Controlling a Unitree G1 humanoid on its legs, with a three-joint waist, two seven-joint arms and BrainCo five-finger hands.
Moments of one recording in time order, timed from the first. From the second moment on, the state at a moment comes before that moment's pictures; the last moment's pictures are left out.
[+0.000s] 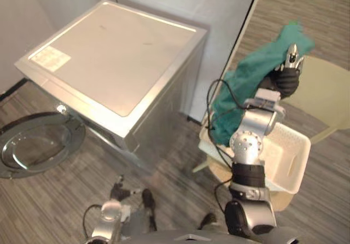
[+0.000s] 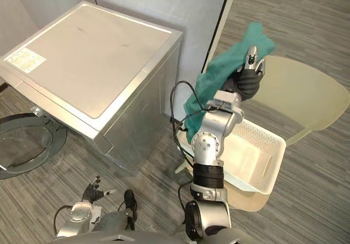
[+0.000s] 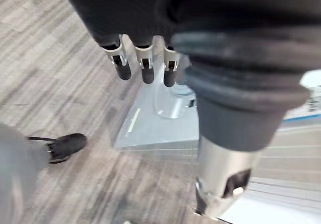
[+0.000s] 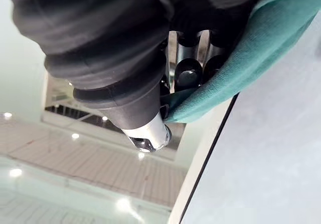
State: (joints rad) left arm 0.12 0.05 -0.09 0.60 0.04 0.00 0.15; right arm -0.51 0.00 -0.17 -0.14 0.95 -0.42 -0.30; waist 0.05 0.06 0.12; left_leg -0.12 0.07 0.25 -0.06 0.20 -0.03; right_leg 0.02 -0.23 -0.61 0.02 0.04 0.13
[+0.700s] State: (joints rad) left arm 0.15 0.13 -0.25 0.17 -0.21 0.12 0.26; right arm -0.60 -0.01 -0.04 -0.10 0.94 -0.37 -0.32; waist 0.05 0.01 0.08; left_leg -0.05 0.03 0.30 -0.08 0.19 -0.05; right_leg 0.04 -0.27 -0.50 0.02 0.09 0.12
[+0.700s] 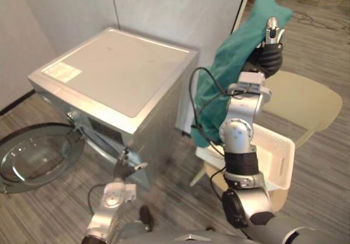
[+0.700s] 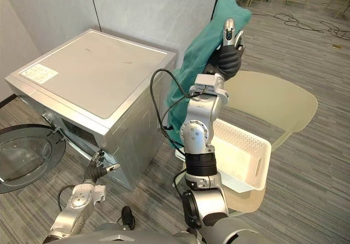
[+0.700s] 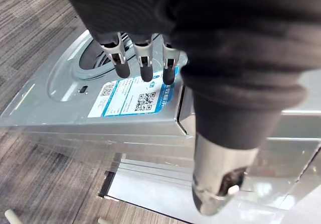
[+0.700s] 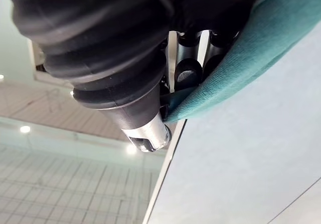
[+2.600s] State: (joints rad) left arm -0.08 0.09 0.13 -0.19 -0.27 -0.13 0.23; right arm -0.47 -0.04 -0.16 -0.17 0.94 -0.30 -0.27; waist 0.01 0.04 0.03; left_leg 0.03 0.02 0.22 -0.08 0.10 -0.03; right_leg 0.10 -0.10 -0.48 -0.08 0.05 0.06
